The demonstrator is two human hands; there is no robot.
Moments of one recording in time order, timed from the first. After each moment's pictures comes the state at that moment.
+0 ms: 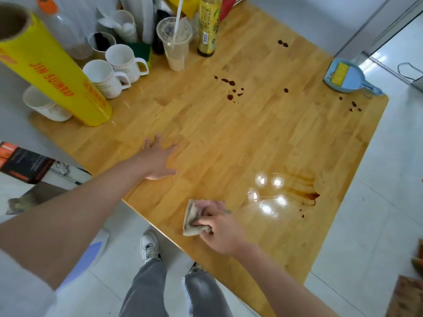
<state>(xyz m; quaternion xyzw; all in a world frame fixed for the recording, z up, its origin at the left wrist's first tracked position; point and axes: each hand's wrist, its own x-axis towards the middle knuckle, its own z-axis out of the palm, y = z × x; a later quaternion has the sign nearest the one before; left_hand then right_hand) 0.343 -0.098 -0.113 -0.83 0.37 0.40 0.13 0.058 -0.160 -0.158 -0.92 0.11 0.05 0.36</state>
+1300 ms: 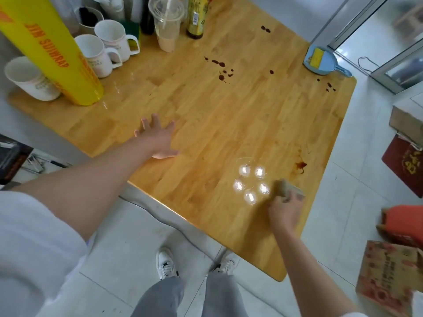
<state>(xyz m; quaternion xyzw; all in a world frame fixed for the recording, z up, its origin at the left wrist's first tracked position) 0.331 -0.087 -0.127 -0.84 0.40 0.36 0.08 -0.036 -0.183 -0.148 -0.56 0.76 -0.16 0.30</state>
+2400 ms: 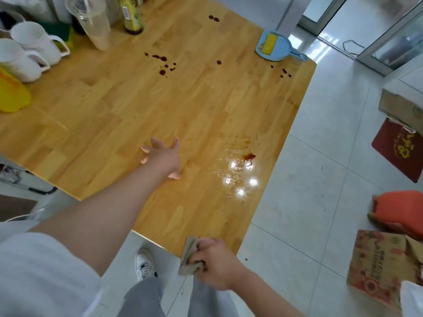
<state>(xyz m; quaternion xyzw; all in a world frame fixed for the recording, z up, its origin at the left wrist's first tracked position) 0.142 -0.211 -0.117 -0.84 0.32 0.39 0.17 -0.151 -0.145 -0.154 -0.86 0.17 0.16 0.45</state>
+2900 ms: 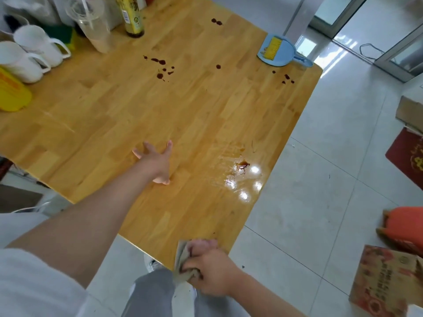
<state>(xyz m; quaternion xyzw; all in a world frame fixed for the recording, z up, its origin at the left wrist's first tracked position) 0.138 -0.218 -0.109 -0.83 0.32 0.41 0.19 -0.167 -0.185 -0.157 -0.88 0.08 0.15 0.45</state>
